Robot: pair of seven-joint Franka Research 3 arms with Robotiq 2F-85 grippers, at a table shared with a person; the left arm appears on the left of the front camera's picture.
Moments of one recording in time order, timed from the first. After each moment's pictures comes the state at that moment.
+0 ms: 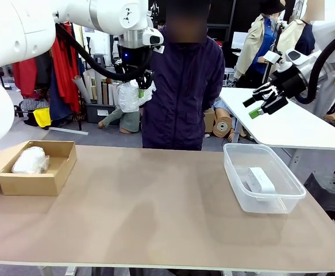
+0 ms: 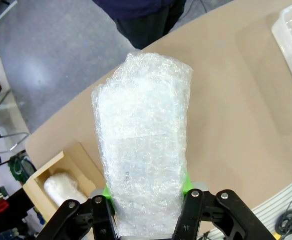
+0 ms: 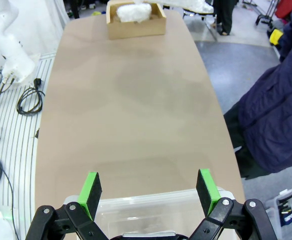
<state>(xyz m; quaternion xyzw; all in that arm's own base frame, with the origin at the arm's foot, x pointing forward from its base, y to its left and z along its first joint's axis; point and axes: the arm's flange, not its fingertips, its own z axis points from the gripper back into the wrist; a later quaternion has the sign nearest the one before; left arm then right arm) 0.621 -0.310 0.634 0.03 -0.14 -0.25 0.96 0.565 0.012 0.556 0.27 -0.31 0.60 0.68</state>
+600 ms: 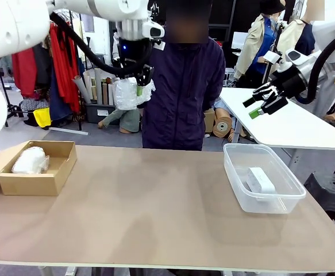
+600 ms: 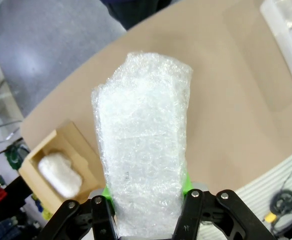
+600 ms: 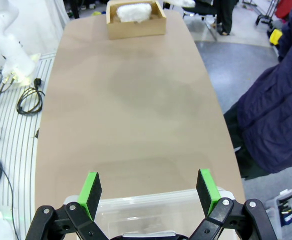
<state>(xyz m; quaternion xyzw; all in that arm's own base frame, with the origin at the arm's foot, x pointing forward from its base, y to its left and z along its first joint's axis) 0.589 -0.310 0.660 0.03 -0.10 -0.26 0.96 0.565 0.012 0.555 0.27 -0.31 0.60 0.68</state>
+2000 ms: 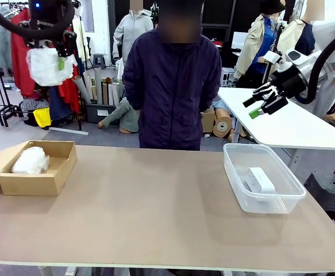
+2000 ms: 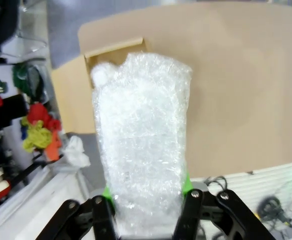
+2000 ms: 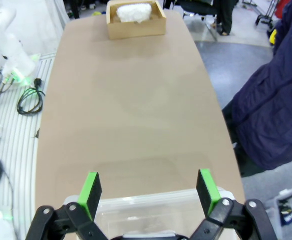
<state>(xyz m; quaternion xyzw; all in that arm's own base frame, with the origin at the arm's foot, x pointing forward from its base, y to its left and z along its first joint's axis) 0.527 -0.108 0.732 0.07 -0.09 -0.05 0.99 0.565 0.012 0.555 0.27 -0.31 0.60 0.68</state>
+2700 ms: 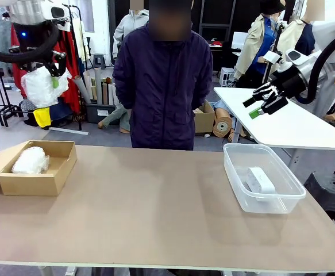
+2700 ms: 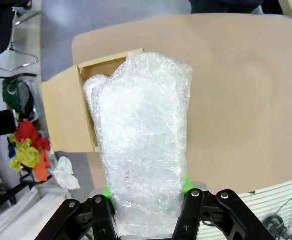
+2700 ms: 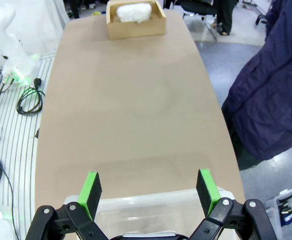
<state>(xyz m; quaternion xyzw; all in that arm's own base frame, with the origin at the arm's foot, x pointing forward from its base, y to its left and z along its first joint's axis) 0.507 -0.078 0.684 0.04 -0.14 -0.05 0.99 0.565 0.012 0.555 0.27 -0.31 0.60 0.68</state>
